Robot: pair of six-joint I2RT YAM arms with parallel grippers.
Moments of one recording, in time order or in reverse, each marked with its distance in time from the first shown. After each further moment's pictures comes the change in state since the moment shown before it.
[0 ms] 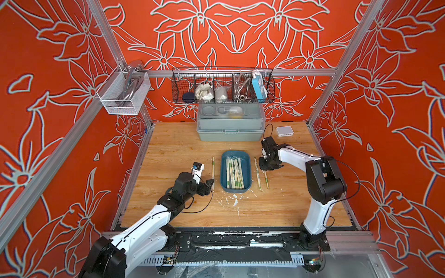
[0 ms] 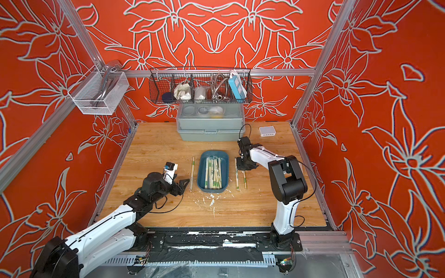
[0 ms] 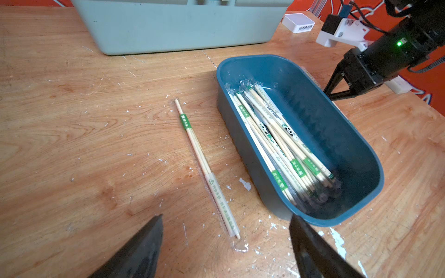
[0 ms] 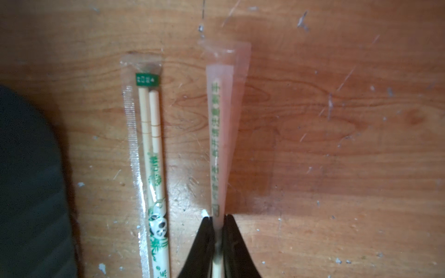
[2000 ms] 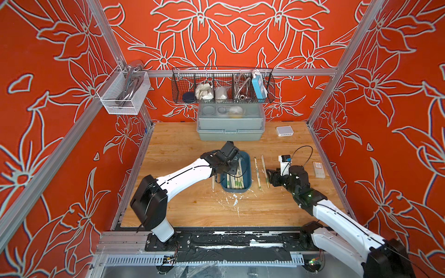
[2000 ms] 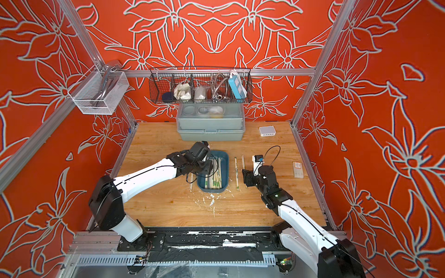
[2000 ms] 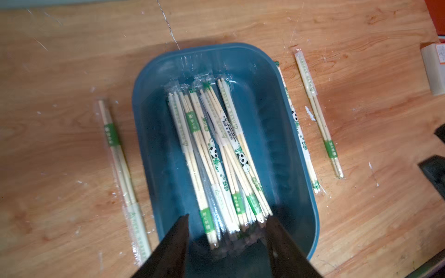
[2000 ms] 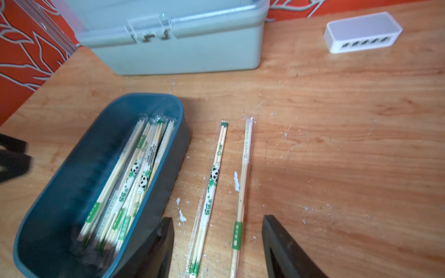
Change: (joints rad) left arm -0.289 0.781 0.977 -0.684 -0.185 -0.331; right arm 0.065 -0.998 -0.838 0.689 0.024 -0.031
